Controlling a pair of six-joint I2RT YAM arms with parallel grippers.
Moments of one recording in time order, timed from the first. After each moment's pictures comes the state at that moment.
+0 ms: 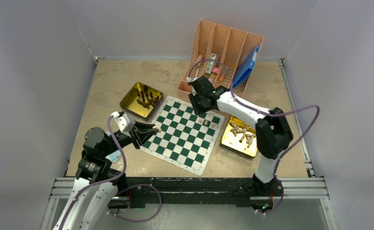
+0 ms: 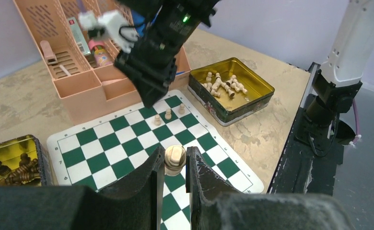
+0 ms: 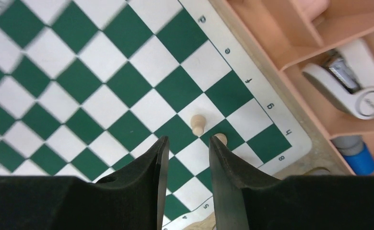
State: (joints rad) left arm -0.30 0.35 0.54 -0.16 0.70 -0.11; right arm 0.66 1.87 1.43 -0.64 0.08 0.22
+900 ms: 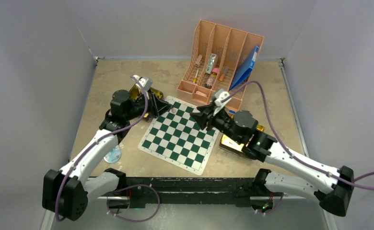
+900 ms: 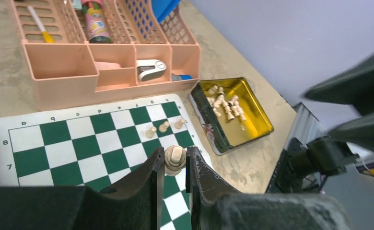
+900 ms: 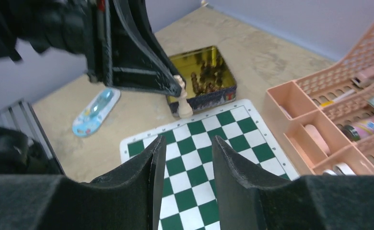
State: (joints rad) left arm -0.32 1.03 0.72 0.17 0.68 -0.40; right arm 0.95 0.98 0.79 0.13 0.05 0.09
